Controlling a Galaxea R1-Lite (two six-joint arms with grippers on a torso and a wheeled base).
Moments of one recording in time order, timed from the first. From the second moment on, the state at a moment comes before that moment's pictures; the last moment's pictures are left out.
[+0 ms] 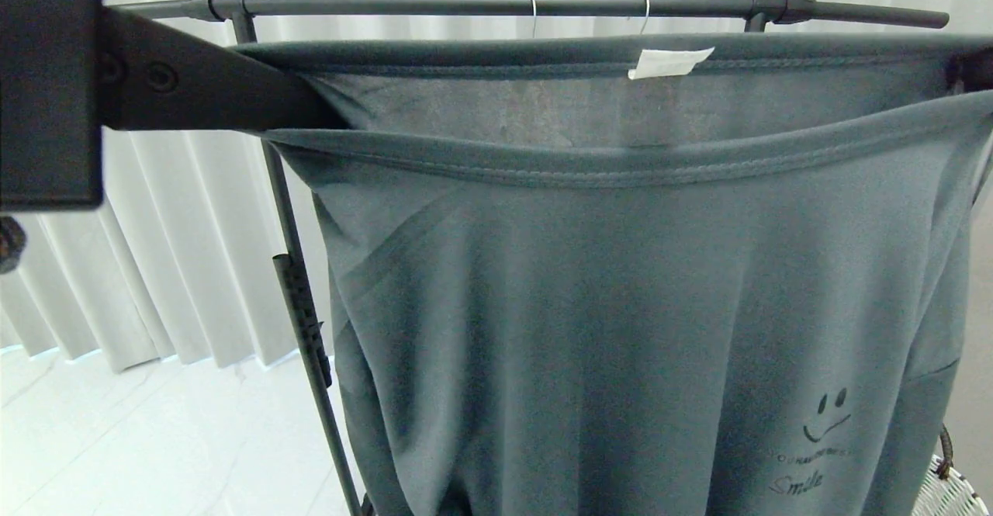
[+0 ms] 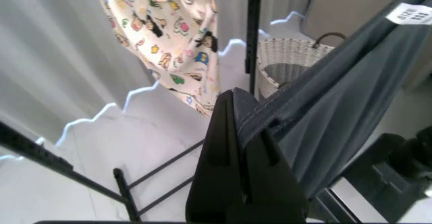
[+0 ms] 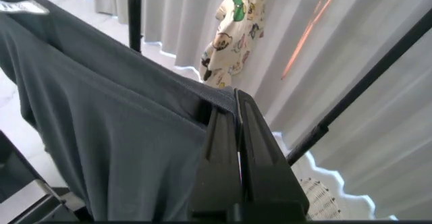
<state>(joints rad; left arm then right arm) -1.05 1.40 -1.80 0.83 0.39 -0.13 0.92 1.21 -1.64 0.63 -0.20 -0.06</state>
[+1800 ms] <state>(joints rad) -0.89 1.38 -1.71 0.82 0.68 -0.04 0.53 1.06 -1.27 0.59 -0.34 -0.29</state>
